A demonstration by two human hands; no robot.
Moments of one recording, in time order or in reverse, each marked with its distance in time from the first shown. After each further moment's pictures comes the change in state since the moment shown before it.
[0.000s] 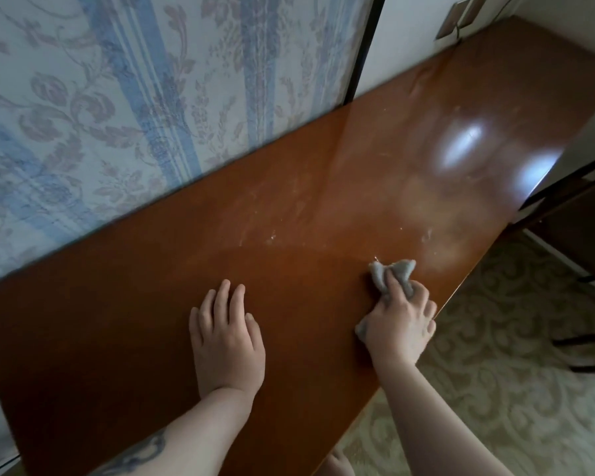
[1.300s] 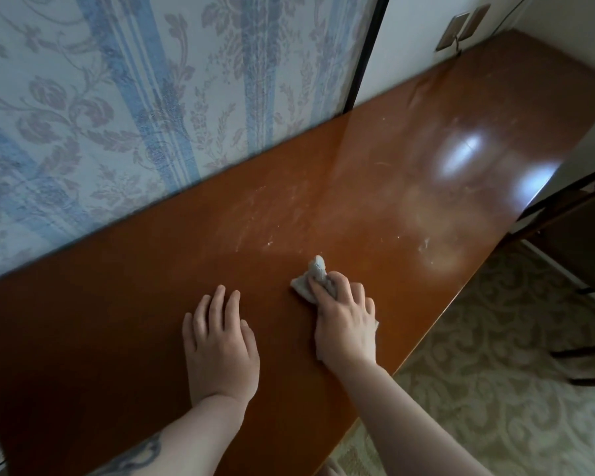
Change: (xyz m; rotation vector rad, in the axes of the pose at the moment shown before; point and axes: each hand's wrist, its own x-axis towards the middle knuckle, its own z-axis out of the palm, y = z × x) left_hand 0.000 0.003 -0.002 0.035 -0.001 -0.002; right_hand -0.023 -0.034 0.009 -0.087 -0.128 -0.627
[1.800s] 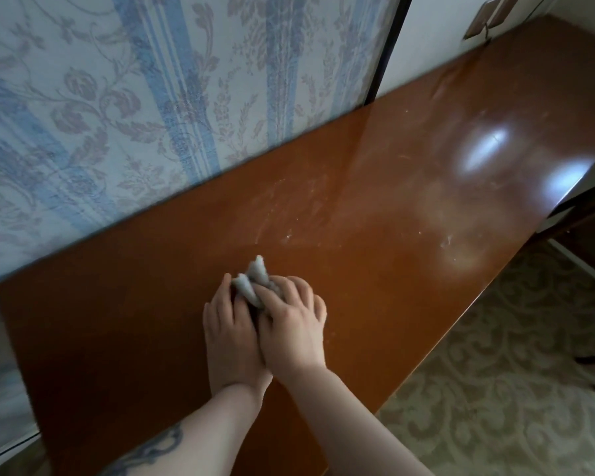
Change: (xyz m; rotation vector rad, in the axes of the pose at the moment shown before) left_hand 0.000 -0.003 0.002 -0.119 0.122 -0.025; right_hand -0.015 -0.086 0.007 0.301 -0.110 -0.201
